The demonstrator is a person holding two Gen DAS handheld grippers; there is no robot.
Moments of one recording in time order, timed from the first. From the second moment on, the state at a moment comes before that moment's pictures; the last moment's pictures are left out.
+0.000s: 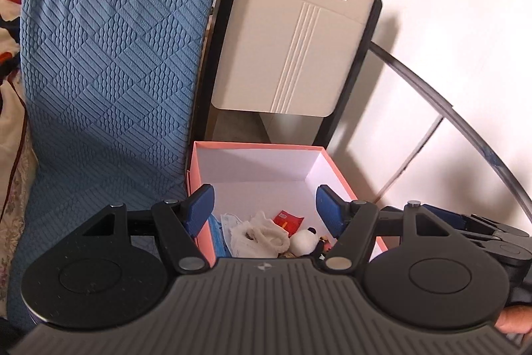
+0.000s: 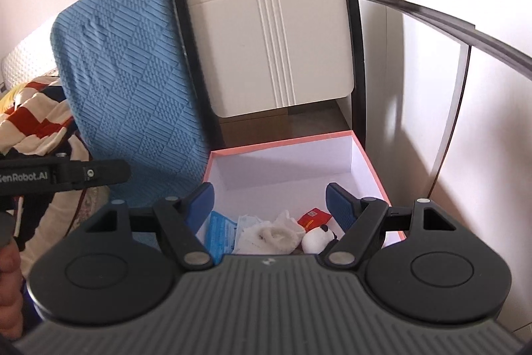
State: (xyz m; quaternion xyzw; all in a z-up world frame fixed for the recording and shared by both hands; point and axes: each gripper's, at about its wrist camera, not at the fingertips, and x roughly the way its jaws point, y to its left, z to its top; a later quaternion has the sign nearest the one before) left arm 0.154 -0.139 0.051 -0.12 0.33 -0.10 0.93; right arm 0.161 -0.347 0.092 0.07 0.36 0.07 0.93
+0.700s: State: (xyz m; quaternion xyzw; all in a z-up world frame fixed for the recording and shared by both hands) left arm 0.095 -0.111 0.055 -0.10 0.31 -0.09 0.94; right arm 0.097 -0.310 0.092 0.06 0.38 0.07 0.92
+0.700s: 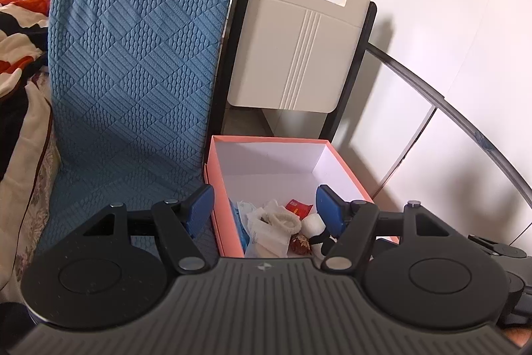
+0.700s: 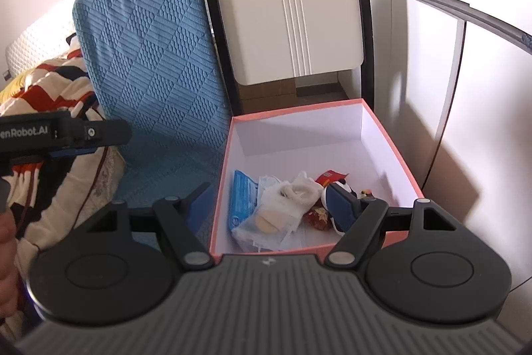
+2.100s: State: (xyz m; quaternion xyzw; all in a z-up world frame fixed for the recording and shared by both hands) left arm 0.089 -0.114 0.017 -0.08 0.34 -0.08 0.93; right arm 0.080 -0.328 0.065 0.06 0.41 0.02 0.91
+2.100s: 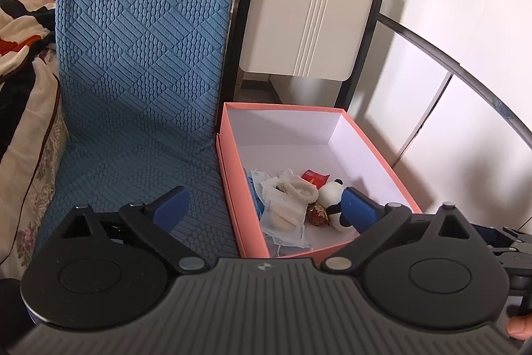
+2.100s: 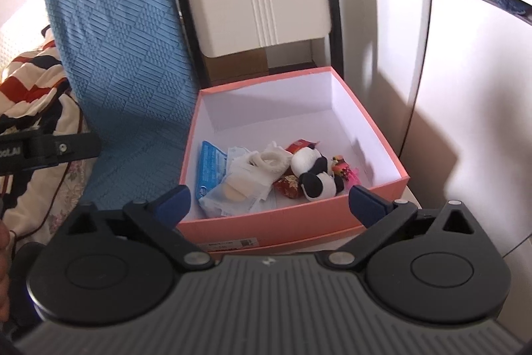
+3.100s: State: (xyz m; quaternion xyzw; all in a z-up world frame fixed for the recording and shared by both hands) left arm 0.090 -0.116 0.011 -0.06 0.36 -0.07 0.93; right arm 0.084 -0.325 0.066 0.05 0.41 0.03 0.91
